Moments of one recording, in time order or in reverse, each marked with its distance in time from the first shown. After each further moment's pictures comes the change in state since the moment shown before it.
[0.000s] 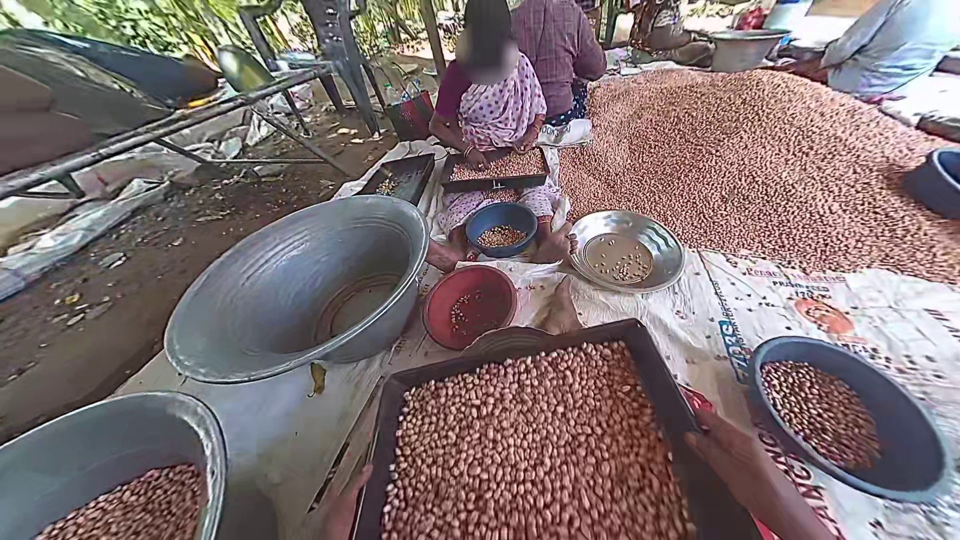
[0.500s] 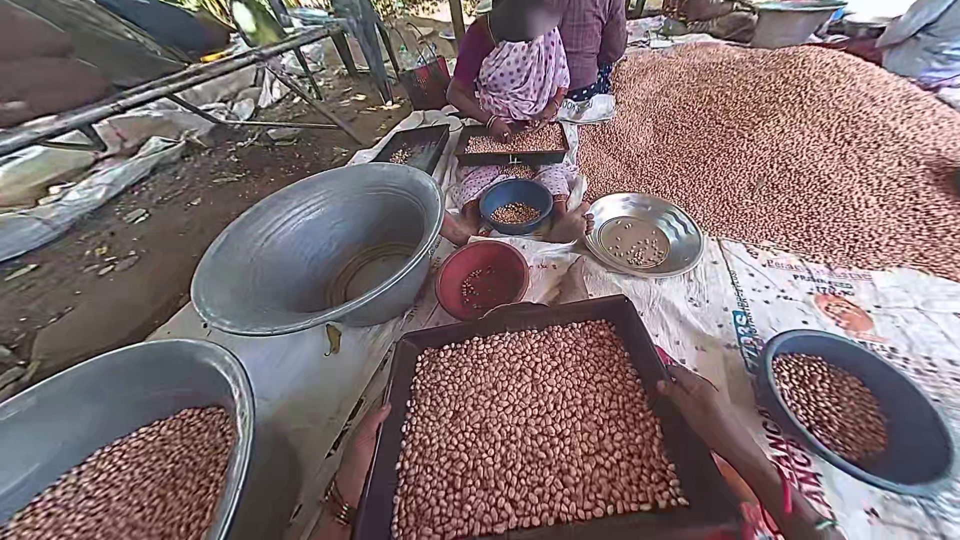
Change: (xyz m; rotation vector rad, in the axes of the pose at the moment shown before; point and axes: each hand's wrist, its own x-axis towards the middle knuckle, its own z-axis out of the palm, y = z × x) left_hand 0.029 -0.013 -0.015 0.066 0.119 0.007; right_hand 0.044 0.013 0.031 0.029 -0.063 0.010
